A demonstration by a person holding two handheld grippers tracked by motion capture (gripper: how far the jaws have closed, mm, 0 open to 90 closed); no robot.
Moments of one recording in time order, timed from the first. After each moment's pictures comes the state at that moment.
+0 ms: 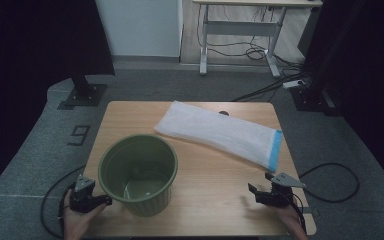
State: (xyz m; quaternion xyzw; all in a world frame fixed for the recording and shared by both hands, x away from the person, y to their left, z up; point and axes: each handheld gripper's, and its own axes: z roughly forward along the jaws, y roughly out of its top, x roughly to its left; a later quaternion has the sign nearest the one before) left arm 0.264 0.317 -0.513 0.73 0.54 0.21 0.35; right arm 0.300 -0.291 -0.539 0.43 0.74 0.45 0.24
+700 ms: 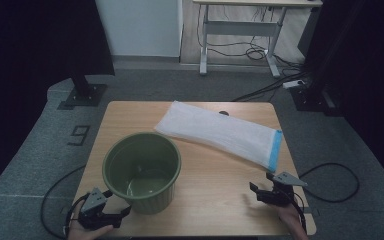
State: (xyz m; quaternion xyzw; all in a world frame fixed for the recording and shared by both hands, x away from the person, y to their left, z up) left arm 0.229 0.276 -0.498 0.81 0.40 0.17 0.40; right arm 0.305 -0.296 -0.543 0.45 0.73 0.46 0.23
